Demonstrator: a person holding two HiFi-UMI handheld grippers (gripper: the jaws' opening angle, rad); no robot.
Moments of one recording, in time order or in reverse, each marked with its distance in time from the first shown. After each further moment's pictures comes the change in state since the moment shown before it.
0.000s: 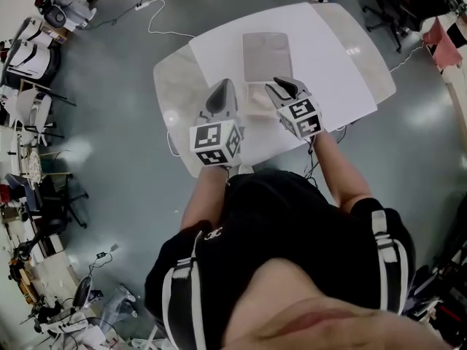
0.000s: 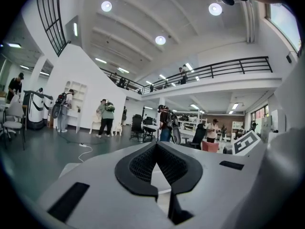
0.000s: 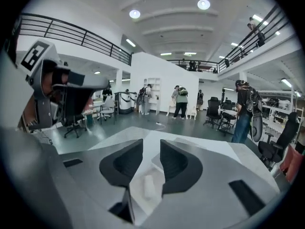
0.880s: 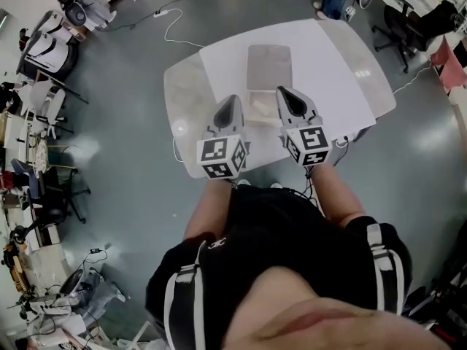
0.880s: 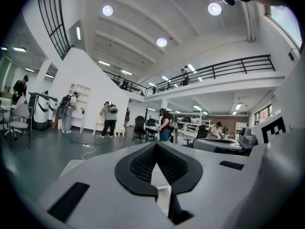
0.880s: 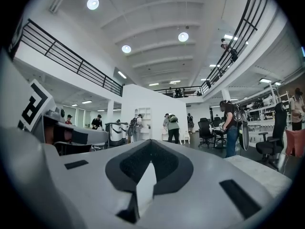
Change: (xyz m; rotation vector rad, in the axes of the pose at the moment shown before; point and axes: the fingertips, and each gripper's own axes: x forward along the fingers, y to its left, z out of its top) left arm -0.045 -0.064 0.003 -0.004 -0.019 0.044; right arm -0.122 0.001 0.068 0.135 -0.397 -0.126
